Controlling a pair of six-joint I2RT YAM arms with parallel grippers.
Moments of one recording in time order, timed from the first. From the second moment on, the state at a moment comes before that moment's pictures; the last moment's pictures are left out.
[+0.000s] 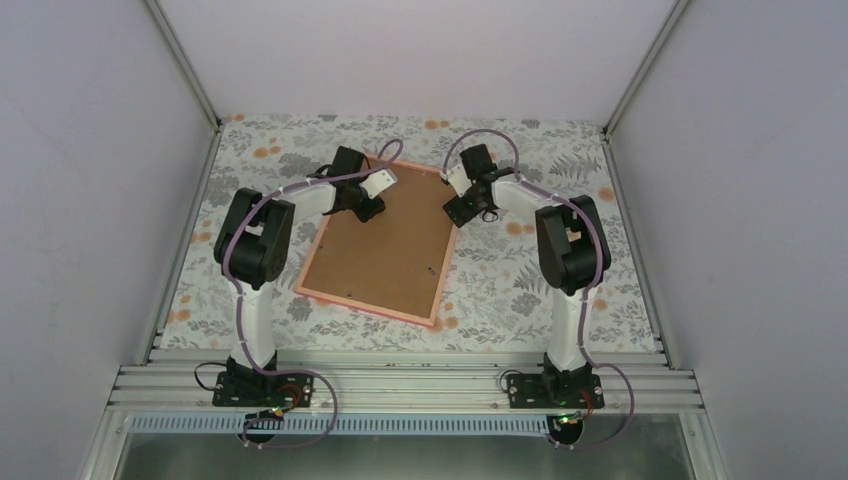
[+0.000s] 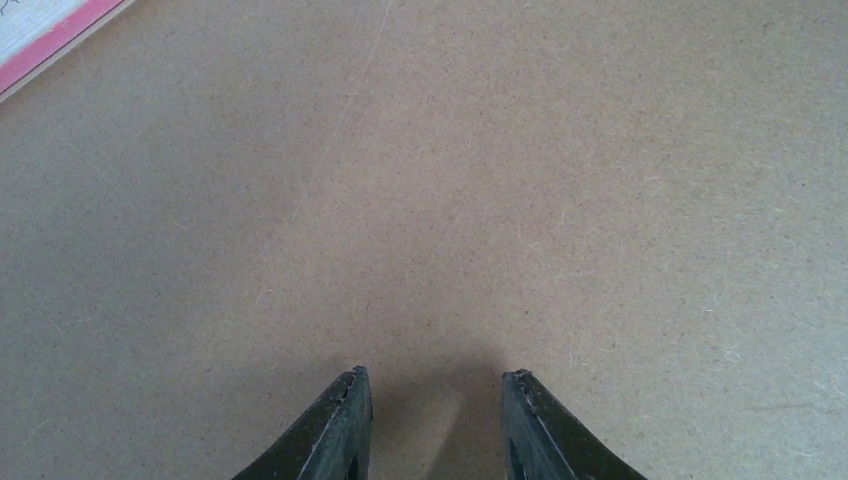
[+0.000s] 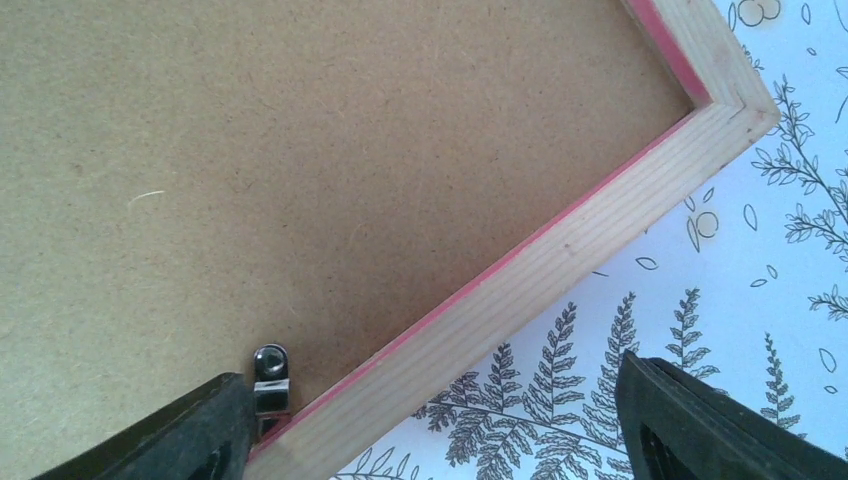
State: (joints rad) left arm -0.35 2.07 1.36 -0.27 0.28 0.51; right arm 0.37 2.05 1.44 -0.50 0.00 -0.35
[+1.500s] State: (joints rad) left arm -0.36 2.02 1.26 -0.17 0.27 0.51; right arm 0.66 1.84 1.16 -0.61 -0.13 -0.38
